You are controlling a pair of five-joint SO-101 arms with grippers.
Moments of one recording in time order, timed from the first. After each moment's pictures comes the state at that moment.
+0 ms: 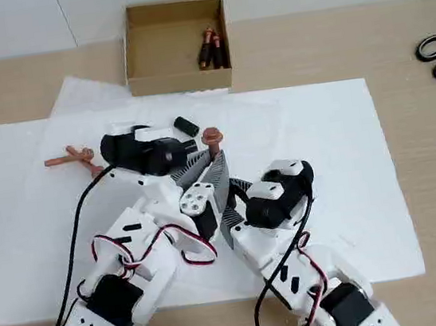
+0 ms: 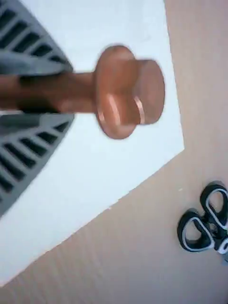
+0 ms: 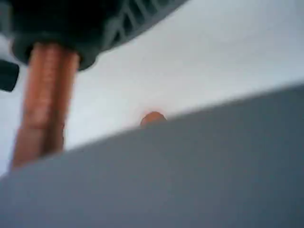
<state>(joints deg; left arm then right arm) 30.6 -66.0 60.1 36.4 24.7 -36.4 -102.5 87.1 35.9 -10.8</state>
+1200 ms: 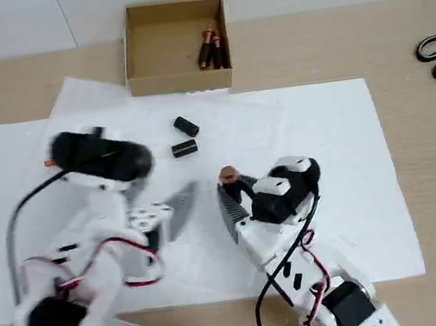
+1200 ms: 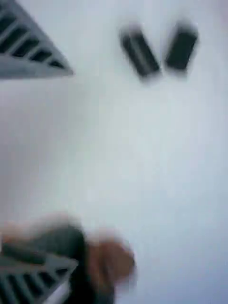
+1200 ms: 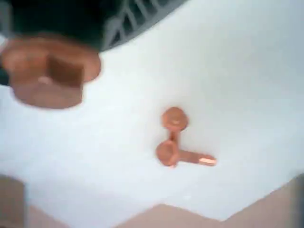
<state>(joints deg) 13.8 -66.6 34.6 78.7 6.3 -32.8 -102.5 87.1 36.0 -10.9</state>
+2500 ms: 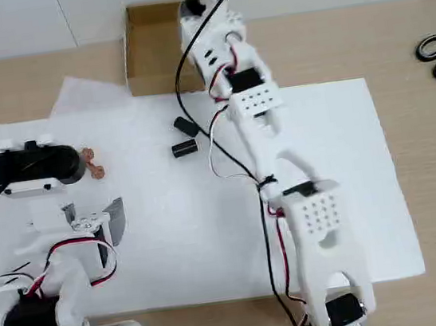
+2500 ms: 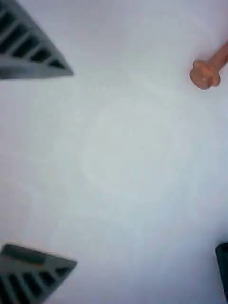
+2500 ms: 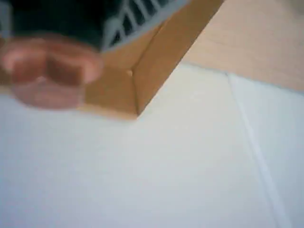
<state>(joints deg) -9.7 -66.5 37.0 88.0 0.8 -19.9 51.0 -46.3 12.6 -10.9</state>
